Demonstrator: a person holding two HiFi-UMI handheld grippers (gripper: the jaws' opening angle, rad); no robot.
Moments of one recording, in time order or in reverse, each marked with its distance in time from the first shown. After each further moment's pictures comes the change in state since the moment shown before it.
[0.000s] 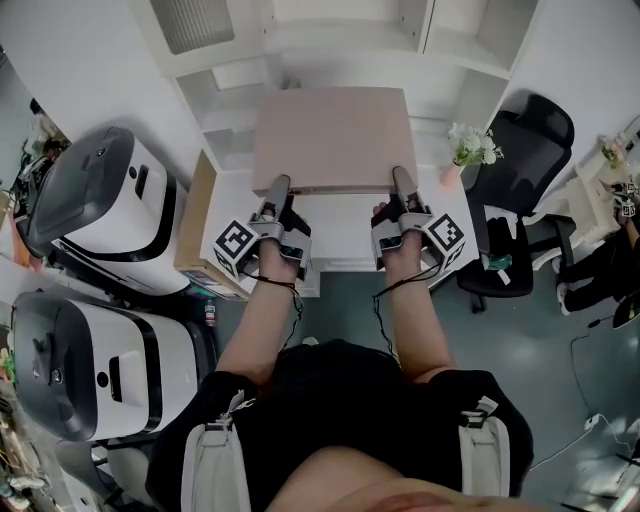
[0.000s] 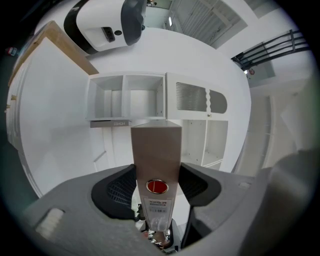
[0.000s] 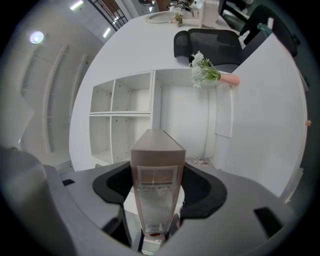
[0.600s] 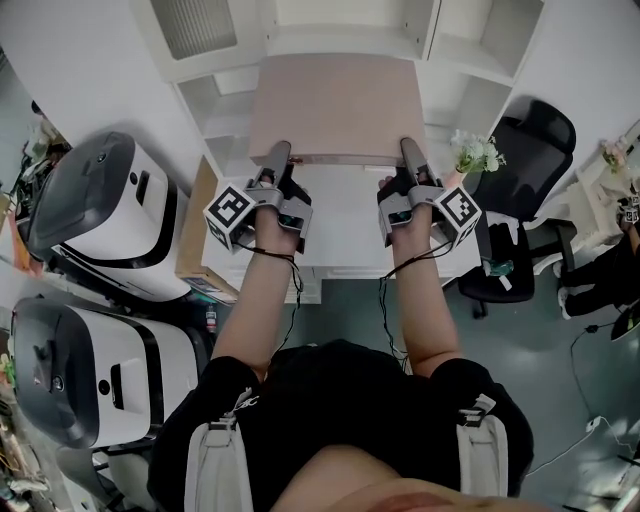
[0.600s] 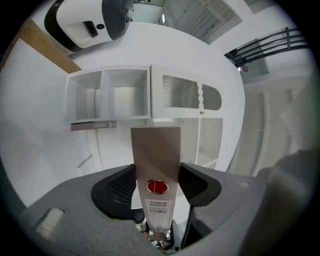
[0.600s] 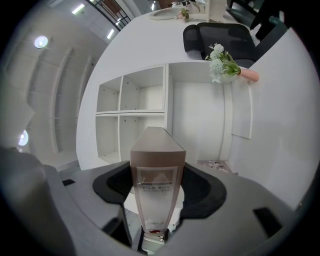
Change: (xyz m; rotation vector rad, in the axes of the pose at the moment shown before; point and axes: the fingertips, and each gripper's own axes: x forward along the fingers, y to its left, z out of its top) left arm 0.044 -0.057 0.021 0.051 0.018 -0.076; right arm 0.041 0.051 0.013 -0.013 0.004 0.102
